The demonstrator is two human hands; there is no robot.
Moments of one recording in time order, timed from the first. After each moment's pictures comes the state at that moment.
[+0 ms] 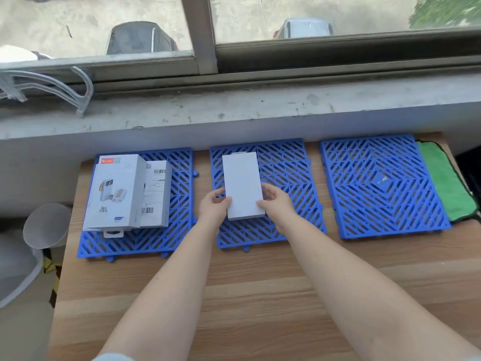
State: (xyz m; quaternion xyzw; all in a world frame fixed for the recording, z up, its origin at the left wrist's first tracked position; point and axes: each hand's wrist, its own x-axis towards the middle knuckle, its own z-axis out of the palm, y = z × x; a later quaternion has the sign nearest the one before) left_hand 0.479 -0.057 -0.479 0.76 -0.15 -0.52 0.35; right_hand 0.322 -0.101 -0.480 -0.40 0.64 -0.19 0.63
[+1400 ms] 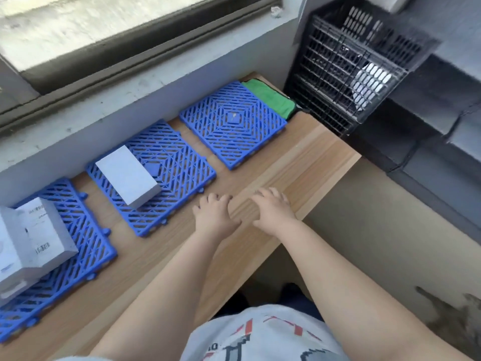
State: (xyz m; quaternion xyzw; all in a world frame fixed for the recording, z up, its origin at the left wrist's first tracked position) left_hand 0.294 0.092 -0.425 0.56 -0.79 -0.23 -0.09; right_hand 0.143 0.146 -0.406 -0.60 0.76 0.05 0.24
